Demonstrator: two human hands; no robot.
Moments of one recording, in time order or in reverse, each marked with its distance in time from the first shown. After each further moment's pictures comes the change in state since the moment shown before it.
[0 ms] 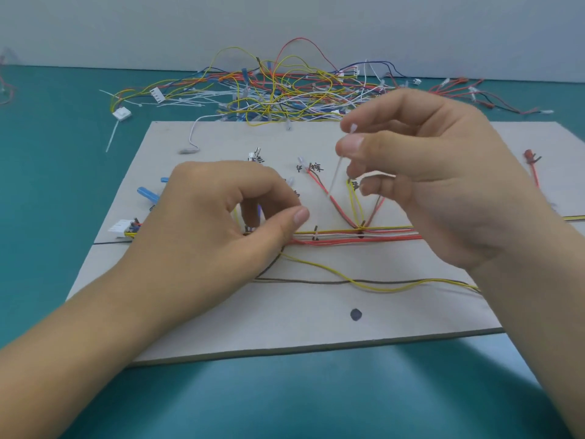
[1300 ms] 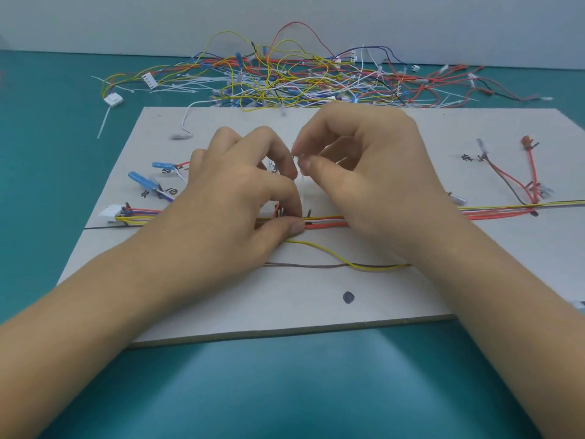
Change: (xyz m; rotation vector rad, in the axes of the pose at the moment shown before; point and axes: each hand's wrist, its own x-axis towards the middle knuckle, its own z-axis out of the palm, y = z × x) left_hand 0.009 -0.004 0.013 0.301 -0.190 -0.006; right_hand 0.011 0.033 0.022 -0.595 -0.014 -0.363
